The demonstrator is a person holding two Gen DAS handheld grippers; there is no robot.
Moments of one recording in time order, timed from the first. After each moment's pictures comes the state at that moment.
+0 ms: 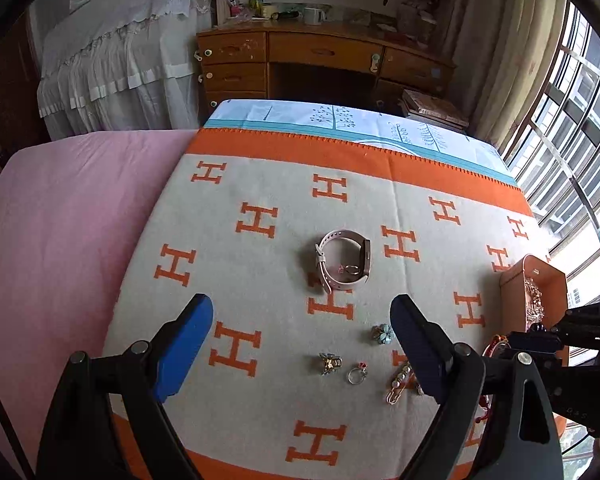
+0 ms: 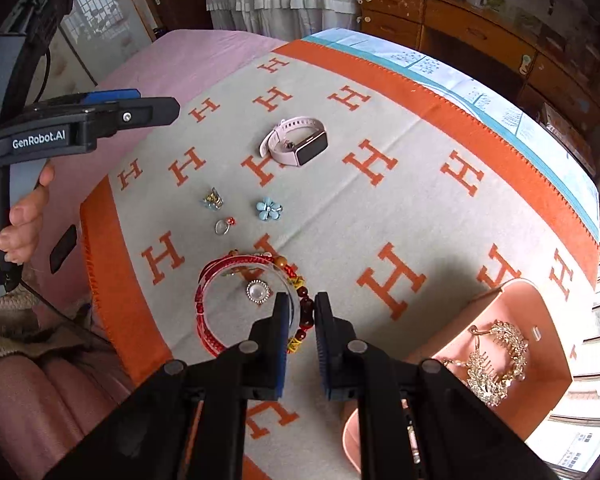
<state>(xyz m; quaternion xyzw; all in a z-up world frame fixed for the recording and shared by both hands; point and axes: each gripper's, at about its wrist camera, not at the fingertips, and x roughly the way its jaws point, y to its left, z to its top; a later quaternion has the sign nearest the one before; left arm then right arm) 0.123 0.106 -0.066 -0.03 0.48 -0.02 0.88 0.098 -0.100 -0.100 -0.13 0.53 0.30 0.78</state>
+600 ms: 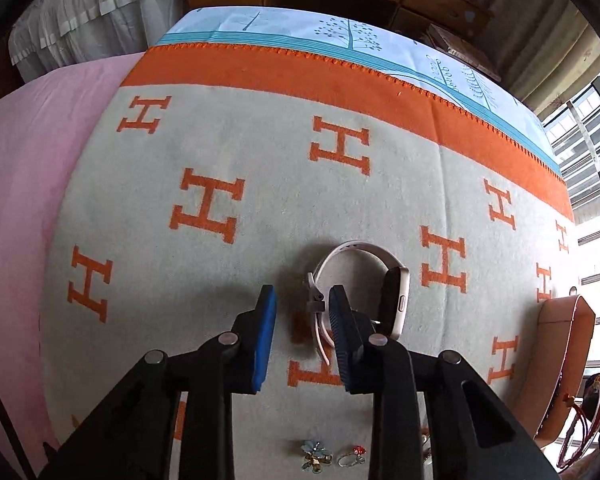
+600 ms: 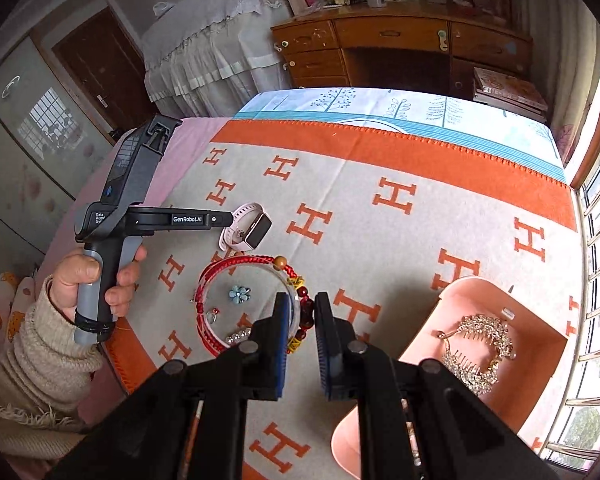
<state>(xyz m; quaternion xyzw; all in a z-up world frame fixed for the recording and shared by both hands) 0.236 0.095 -0.160 -0.07 0.61 -0.02 0.79 0.118 -0.143 -0.071 0.04 0.51 0.23 0.83</state>
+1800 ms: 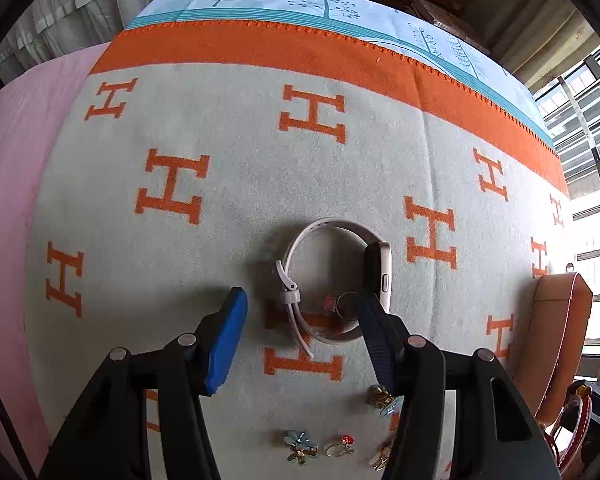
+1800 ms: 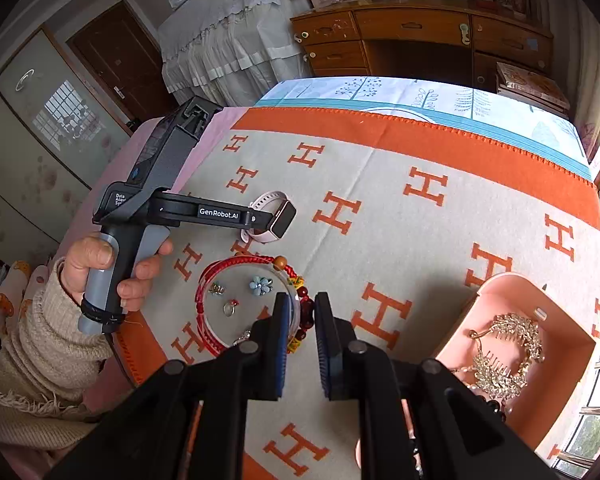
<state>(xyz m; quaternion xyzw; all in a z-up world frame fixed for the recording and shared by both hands) 0.242 0.074 -0.174 -0.06 0.64 -0.06 0.76 0.116 -0.126 -0.081 0.04 0.51 0.26 0.82</state>
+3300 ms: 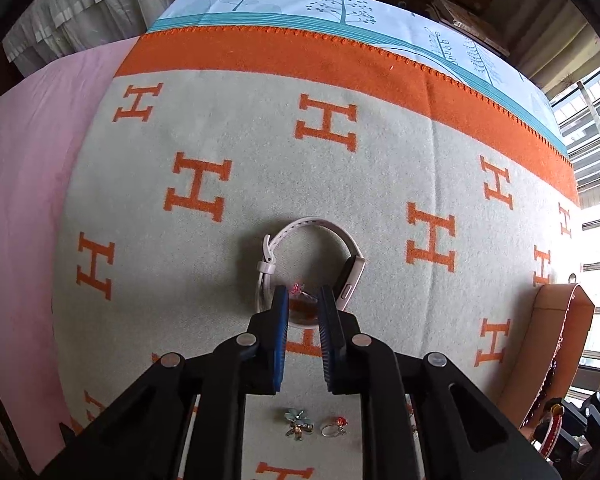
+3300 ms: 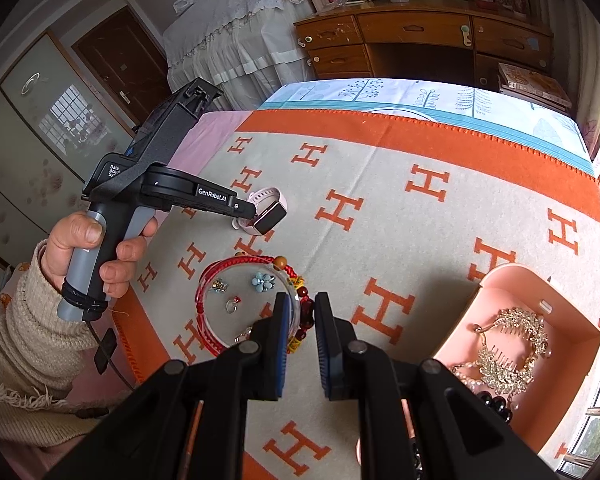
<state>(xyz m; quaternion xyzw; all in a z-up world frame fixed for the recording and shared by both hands) 0.240 0.074 -0.144 -0.05 0.65 -0.02 0.75 0.110 -0.134 -0.087 0.05 0.50 0.28 0.82</state>
